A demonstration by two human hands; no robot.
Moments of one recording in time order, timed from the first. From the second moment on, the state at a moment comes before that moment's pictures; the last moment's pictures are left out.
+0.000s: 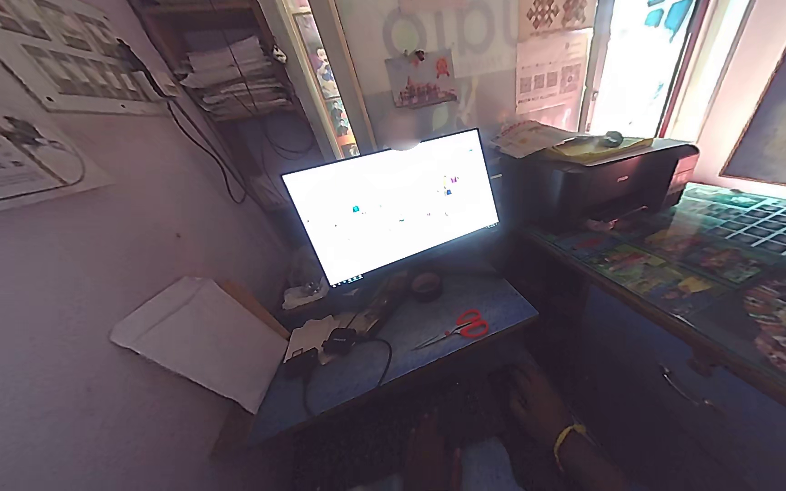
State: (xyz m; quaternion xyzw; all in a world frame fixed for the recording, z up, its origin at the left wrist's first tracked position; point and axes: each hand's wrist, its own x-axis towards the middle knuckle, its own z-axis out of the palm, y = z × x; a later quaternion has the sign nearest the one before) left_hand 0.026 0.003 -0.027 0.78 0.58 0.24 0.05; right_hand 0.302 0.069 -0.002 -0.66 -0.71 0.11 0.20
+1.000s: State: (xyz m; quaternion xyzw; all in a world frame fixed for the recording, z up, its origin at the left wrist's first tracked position) left_hand 0.029 0.002 -0.014 0.76 0.61 0.21 0.08; right_hand 0.298 0.073 0.005 -0.69 -0.70 0.10 0.16
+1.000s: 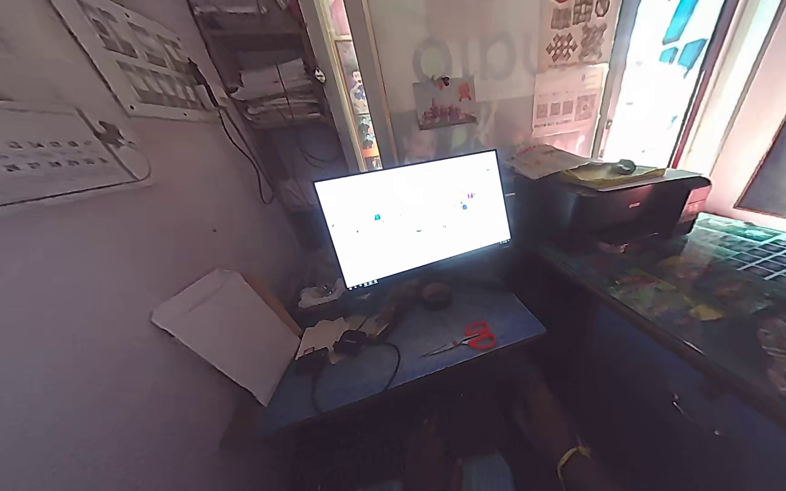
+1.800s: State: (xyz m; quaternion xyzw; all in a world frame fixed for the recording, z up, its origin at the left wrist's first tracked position) left_hand 0.028 0.004 -0.023 0.79 0.57 0.20 0.06; right_hand 0.301 0.070 -0.004 -0.68 -0.71 0.11 0.17
